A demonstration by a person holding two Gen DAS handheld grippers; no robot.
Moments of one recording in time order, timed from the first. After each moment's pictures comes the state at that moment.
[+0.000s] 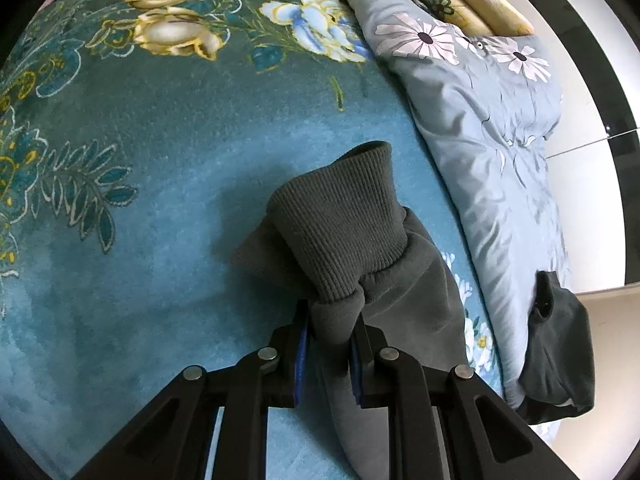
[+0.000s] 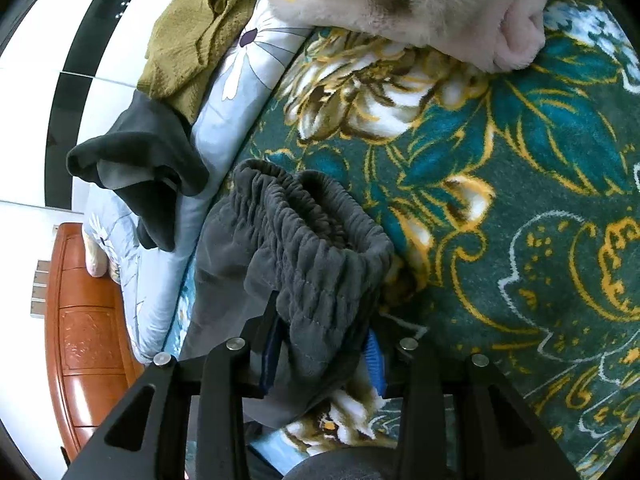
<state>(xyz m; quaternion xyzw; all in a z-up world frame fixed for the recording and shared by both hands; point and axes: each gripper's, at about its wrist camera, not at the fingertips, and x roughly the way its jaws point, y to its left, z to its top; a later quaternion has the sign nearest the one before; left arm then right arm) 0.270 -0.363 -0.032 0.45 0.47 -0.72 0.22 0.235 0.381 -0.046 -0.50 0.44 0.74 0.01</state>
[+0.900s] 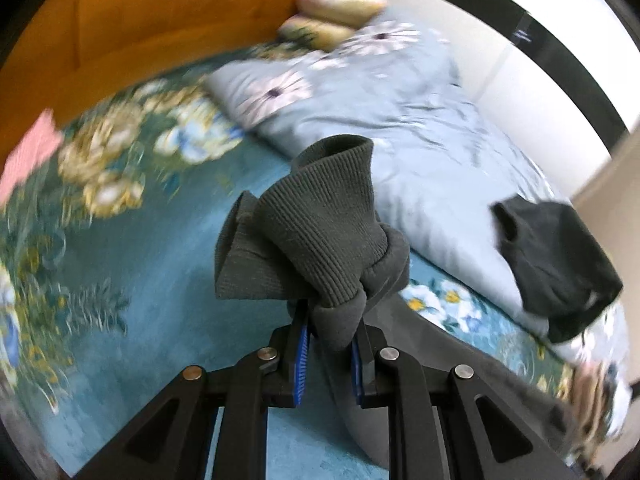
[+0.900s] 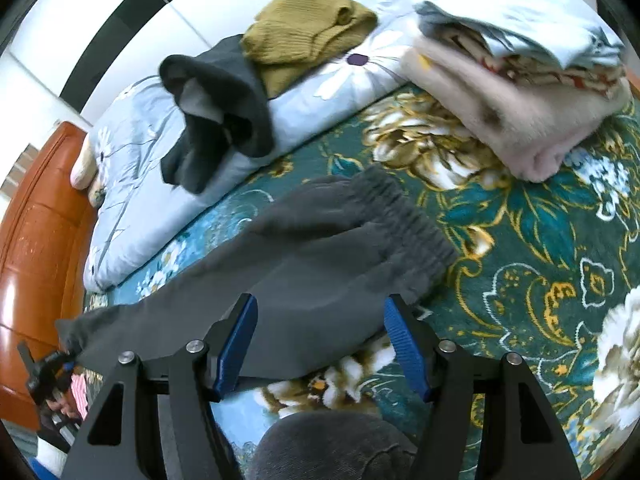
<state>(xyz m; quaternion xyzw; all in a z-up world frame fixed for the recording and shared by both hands) 0.253 -0.265 0.083 0.43 0.23 -0.86 0.16 0.267 0.309 0.041 -0.49 0.25 0.84 -0.02</state>
